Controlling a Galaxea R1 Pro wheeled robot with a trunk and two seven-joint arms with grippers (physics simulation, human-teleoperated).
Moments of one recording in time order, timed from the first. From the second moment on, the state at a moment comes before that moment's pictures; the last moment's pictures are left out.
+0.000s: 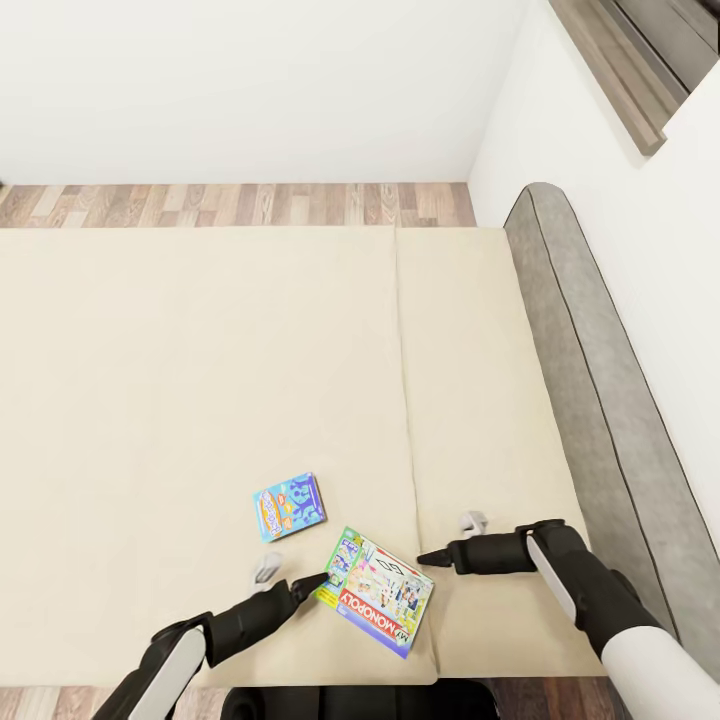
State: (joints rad) left arm -0.27 0.12 -0.20 -1.04 0.90 0.59 -0.48; right arm -0.61 -0.20 0.16 -0.86 -0.14 0.82 0.92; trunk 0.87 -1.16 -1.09
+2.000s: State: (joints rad) left arm -0.30 0.06 -0.21 -1.03 0.90 0.60 -0.48; right arm -0.60 -0.15 0.21 -0.86 -0.09 0.82 0.89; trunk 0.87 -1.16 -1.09
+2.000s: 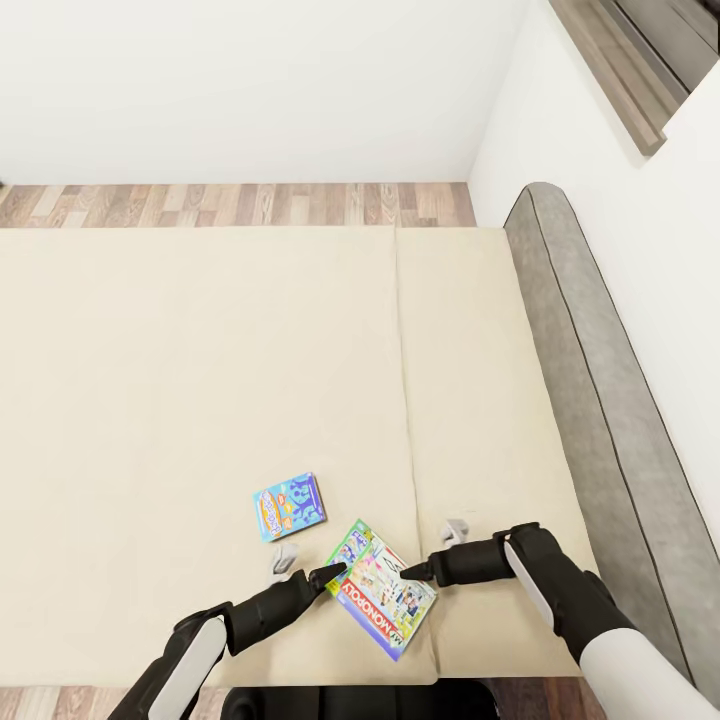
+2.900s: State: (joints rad) left arm -0.31 0.03 -0.21 -1.03 0.90 0.60 -0.47; right arm -0.60 -0.14 0.21 -0.86 -0.09 0.82 0.89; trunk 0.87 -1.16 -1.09
